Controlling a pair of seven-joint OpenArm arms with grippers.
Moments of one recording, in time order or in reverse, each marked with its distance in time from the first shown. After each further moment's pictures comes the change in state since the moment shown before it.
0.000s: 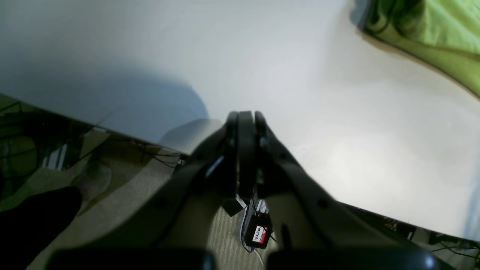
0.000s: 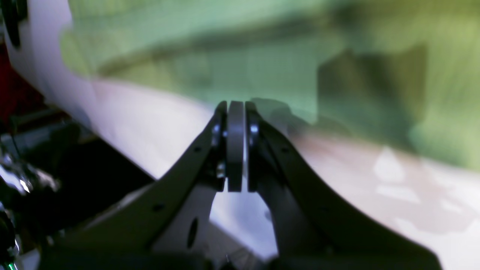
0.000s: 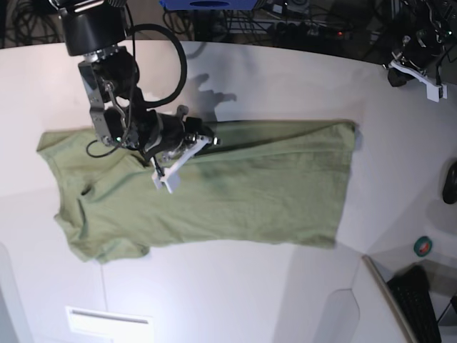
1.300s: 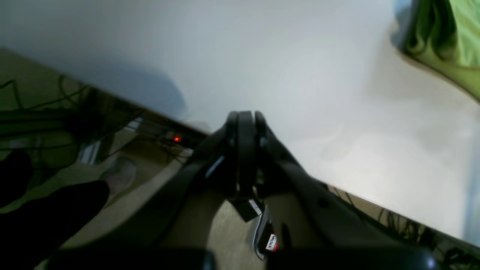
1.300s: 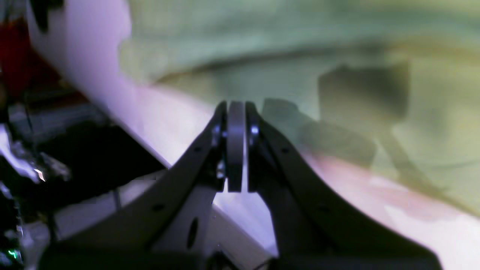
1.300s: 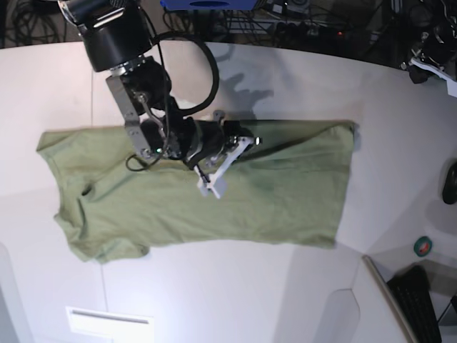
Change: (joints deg) left arm 1.2 -2.7 -5.5 0.0 -0.2 0.0 -0.2; right arm 3.9 -4.5 -9.6 -3.5 0.3 -0.6 0.0
